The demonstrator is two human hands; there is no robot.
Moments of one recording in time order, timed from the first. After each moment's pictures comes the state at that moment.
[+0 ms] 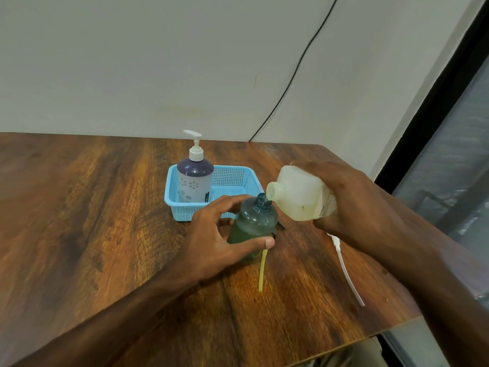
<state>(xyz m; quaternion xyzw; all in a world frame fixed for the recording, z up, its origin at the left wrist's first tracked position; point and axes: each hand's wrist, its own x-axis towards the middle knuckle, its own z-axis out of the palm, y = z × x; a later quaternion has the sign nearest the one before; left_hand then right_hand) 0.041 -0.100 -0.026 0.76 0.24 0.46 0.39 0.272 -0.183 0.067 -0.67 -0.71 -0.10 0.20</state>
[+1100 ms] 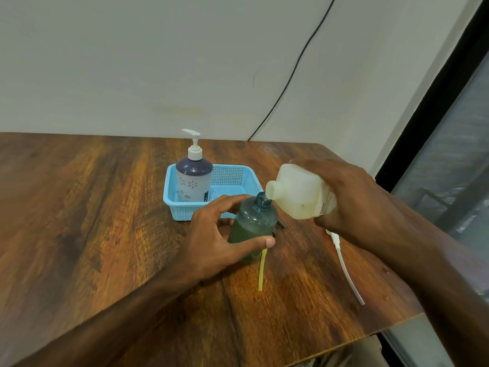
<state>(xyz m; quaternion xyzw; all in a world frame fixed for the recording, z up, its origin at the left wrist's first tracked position) 0.044 -0.096 -0.029 0.77 0.24 0.46 0.38 0.267 -0.185 0.075 -0.67 -0.71 -0.10 0.19</state>
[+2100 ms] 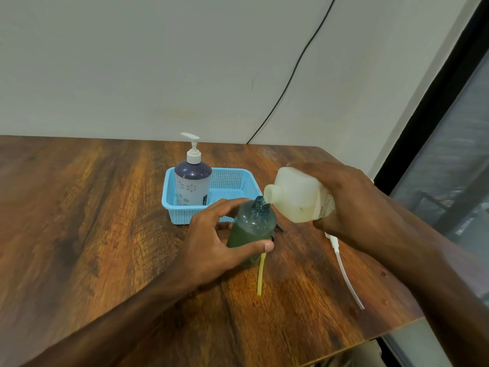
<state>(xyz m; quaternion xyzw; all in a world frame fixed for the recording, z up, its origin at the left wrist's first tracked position) 0.042 -0.098 -0.027 0.77 0.24 0.46 0.38 0.271 -0.181 0.073 -0.67 -0.71 -0.11 0.18</state>
